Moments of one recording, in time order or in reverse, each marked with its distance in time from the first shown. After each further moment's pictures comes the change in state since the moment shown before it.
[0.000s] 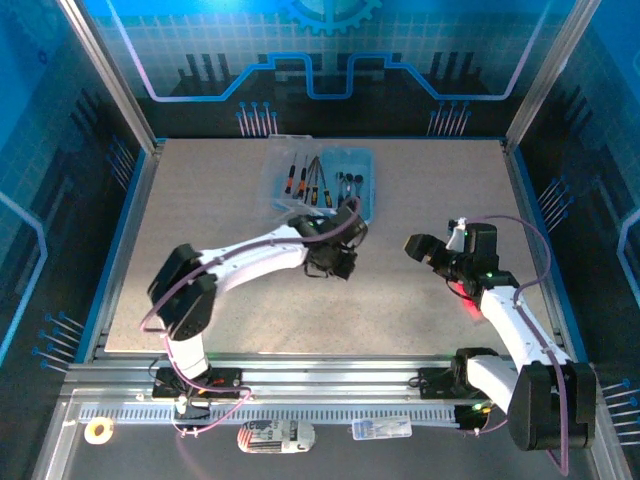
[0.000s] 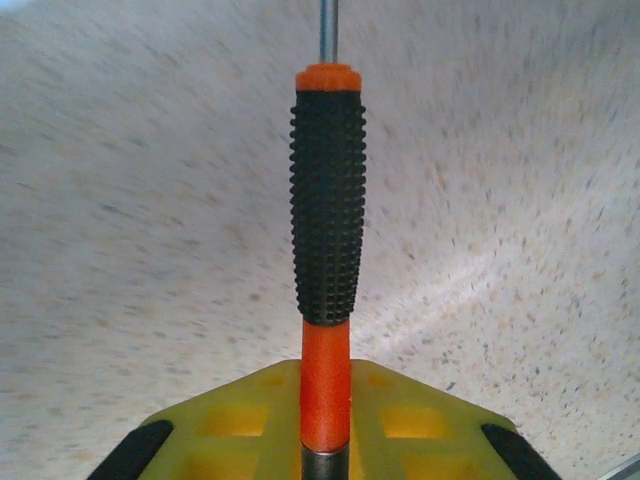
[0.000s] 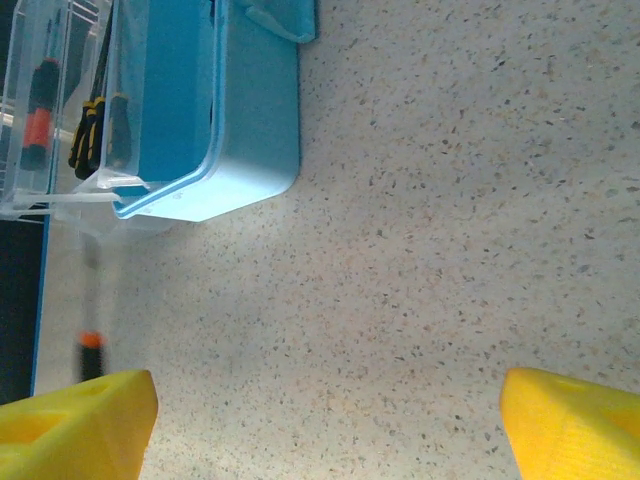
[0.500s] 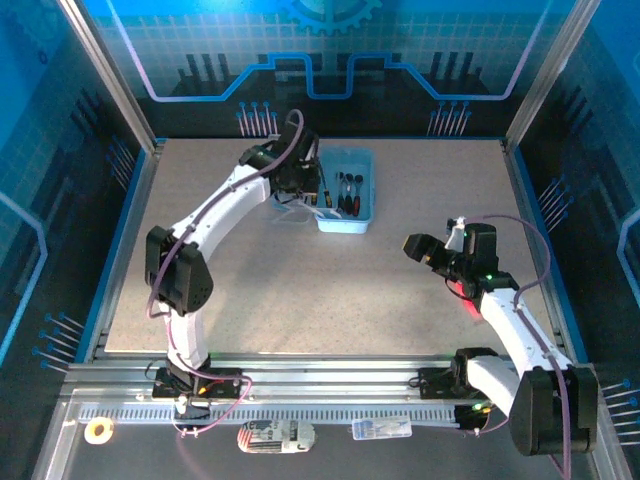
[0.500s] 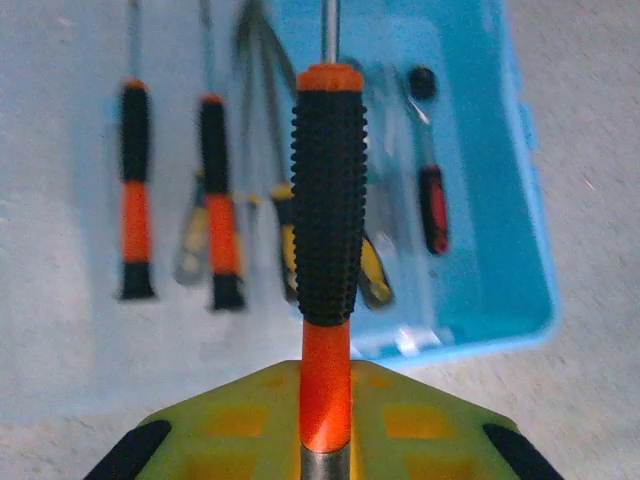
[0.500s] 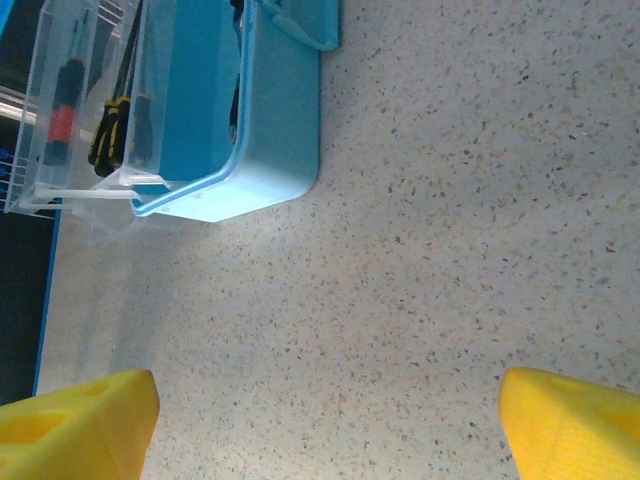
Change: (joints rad) left arm 0.364 0.151 0.452 -0.082 -0.059 0.059; right arm 0.014 -0.027 -0.005 0.014 0.003 -0.005
